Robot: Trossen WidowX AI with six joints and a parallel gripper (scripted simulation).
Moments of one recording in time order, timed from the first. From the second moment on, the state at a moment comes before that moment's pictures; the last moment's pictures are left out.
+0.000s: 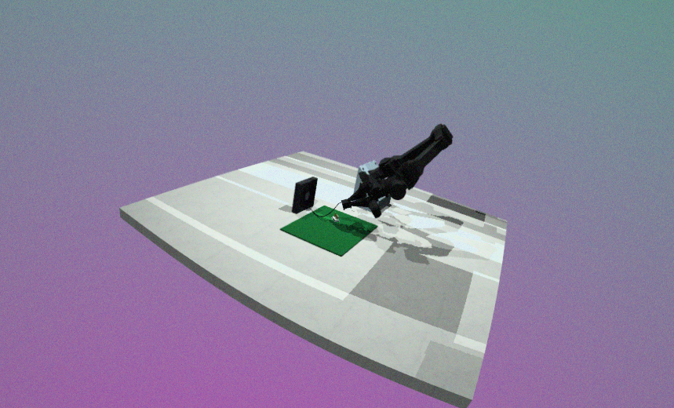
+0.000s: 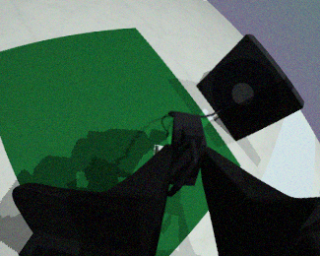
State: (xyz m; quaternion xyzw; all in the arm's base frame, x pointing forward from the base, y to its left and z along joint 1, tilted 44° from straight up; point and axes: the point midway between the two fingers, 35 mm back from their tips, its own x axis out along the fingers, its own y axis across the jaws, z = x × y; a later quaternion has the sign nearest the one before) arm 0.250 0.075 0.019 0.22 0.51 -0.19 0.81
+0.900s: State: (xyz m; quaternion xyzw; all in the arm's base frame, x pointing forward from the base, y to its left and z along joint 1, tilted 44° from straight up) arm 0.246 0.082 0.042 0.30 0.32 -0.21 0.87
